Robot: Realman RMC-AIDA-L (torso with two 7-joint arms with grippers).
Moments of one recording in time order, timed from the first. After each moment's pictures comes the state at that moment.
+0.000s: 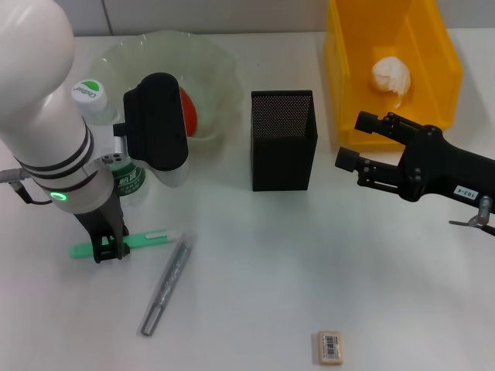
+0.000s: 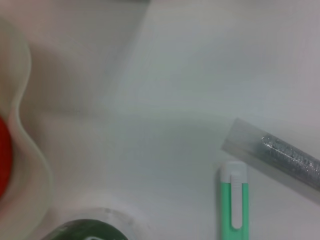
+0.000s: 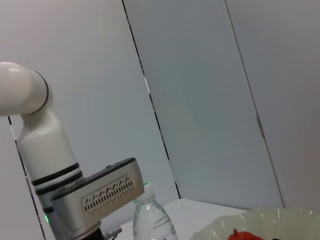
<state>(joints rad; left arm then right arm) -0.66 -2.08 1.68 1.20 2.79 1.55 -2.17 0.44 2.08 -0.67 -0.42 -1.71 -1.63 1.11</state>
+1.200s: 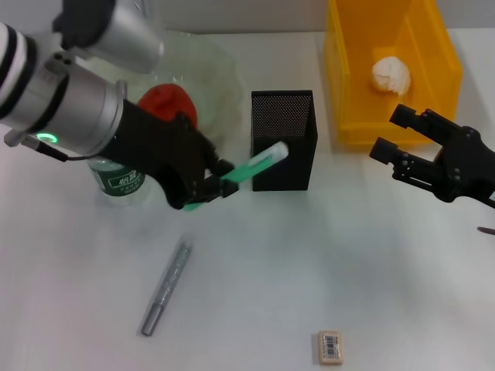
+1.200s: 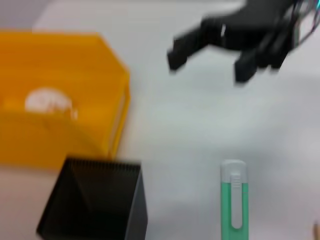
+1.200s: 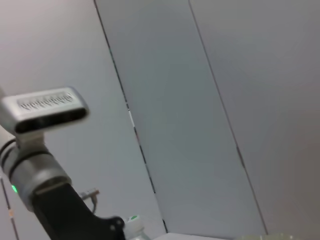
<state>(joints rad) -0.56 -2.07 1.34 1.50 2.24 1.66 -2.01 0.36 2.08 -0.63 -0.43 -1.64 -1.70 1.11</state>
